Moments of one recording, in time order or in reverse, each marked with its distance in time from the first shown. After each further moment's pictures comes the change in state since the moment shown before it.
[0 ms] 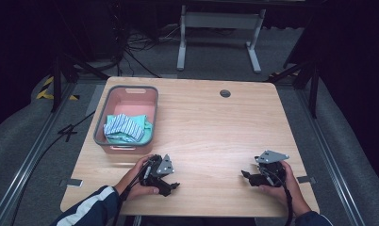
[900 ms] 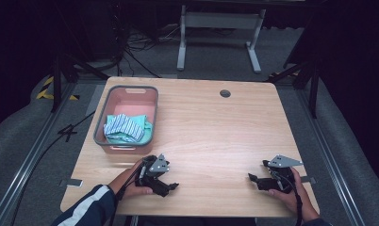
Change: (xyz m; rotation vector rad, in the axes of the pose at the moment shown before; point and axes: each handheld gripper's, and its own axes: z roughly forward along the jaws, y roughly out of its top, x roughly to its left) left arm 0.006 -0.016 0.003 -0.090 -0.056 -0.086; right arm -0.014 -0.029 -0.006 -0.069 0.022 0.098
